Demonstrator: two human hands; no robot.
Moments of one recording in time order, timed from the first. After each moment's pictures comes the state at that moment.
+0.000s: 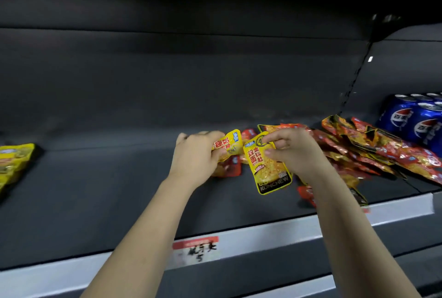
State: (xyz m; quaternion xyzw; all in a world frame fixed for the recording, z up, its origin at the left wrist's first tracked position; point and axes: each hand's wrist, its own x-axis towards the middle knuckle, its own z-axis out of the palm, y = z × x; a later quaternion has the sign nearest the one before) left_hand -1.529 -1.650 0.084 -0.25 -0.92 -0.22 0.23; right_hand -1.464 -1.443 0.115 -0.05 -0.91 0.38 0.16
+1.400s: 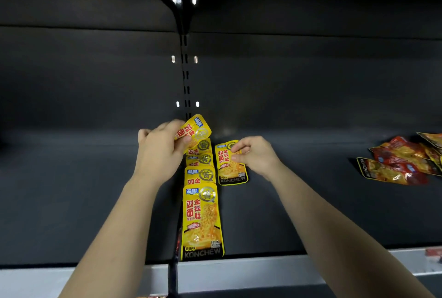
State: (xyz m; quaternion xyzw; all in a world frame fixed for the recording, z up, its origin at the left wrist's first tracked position) left_hand -1.585 -2.103 0.083 -0.13 -0.91 -0.24 0.31; right_hand -1.611 -1.876 0.057 0.00 -0.89 0.45 0.04
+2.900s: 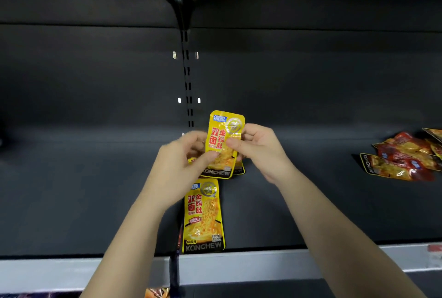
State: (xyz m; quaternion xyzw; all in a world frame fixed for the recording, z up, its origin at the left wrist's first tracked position) left_hand -1.523 -2.080 0.093 -0.19 -0.84 -0.48 0.13; right_hand -1.567 -1.887 0.079 0.20 -0.69 0.70 0.04
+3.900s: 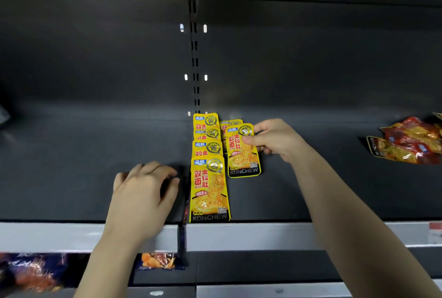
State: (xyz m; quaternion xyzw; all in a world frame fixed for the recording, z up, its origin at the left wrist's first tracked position) left_hand -1.468 -2.136 0.027 -0.08 -0.97 -0.12 0.20; right_hand -1.580 -1.863 0.066 -0.02 -0.83 0.55 -0.07
